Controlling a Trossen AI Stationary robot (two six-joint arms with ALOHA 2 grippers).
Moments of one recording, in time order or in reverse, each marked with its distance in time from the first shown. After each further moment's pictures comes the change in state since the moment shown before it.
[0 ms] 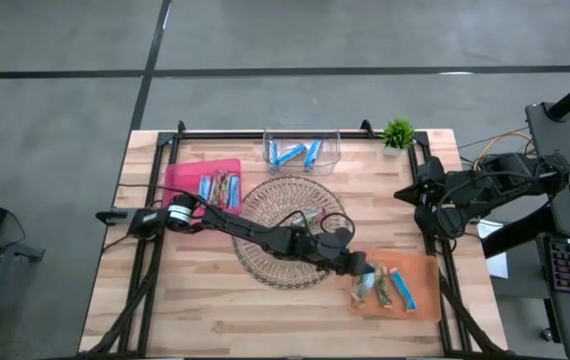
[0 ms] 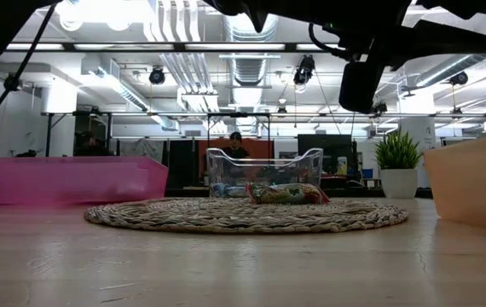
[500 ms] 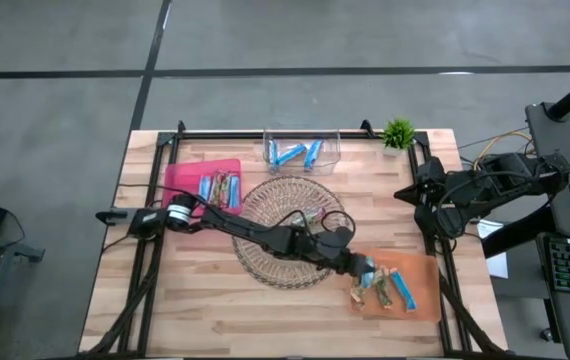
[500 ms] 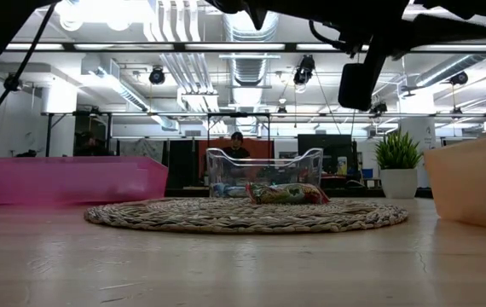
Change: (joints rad) left arm 0.000 -0.006 0.000 0.001 -0.007 0.100; right arm 0.000 0.000 0.000 -0.001 0.000 0.001
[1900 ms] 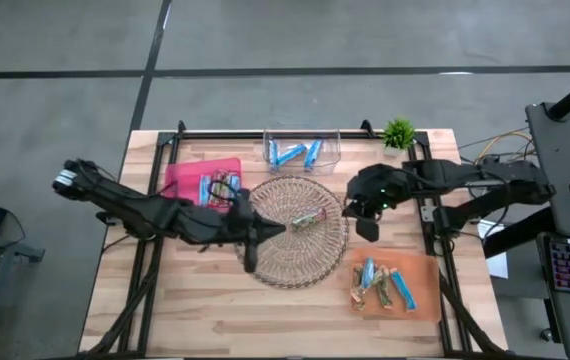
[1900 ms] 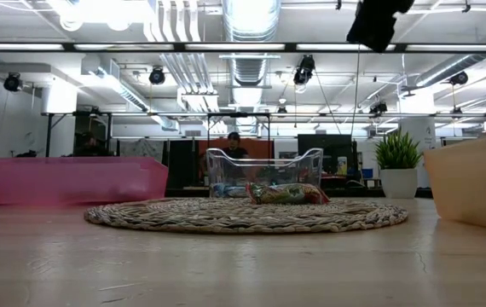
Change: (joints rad) left arm -0.162 -0.918 -0.580 -0.302 -0.468 0.910; right arm -0.292 0.429 0.002 0.348 -0.477 -0.323
